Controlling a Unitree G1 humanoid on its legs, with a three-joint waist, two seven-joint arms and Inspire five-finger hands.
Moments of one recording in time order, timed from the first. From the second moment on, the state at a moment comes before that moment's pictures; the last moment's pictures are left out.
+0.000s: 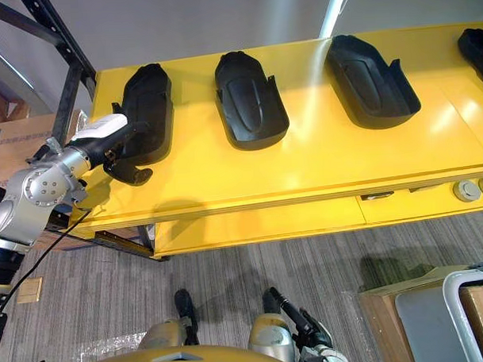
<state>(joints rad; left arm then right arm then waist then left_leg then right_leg) -0.45 0.79 -0.19 0.04 0.42 0.01 -0.37 0.21 -0.15 -0.21 0.90 0.28 0.00 0.18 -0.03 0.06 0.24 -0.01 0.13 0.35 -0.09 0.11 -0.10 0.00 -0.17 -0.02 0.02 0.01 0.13</state>
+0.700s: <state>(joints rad) -0.27 0.74 -0.13 -0.05 0.28 0.03 -0.13 0.22 -0.11 -0.29 0.95 0.28 0.01 0.15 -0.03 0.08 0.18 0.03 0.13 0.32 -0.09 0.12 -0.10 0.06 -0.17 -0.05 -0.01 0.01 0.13</state>
